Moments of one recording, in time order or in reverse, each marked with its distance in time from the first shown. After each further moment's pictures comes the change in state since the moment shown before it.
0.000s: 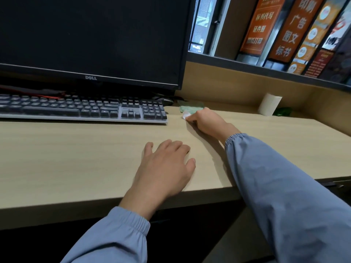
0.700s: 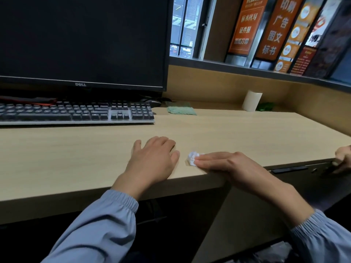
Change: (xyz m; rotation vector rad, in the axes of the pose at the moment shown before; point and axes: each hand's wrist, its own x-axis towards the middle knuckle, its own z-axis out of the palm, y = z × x) left_hand 0.005 0.002 0.004 0.030 -0.007 -0.004; right_hand -0.227 -0.012 -0.019 0.406 0.105 -0.256
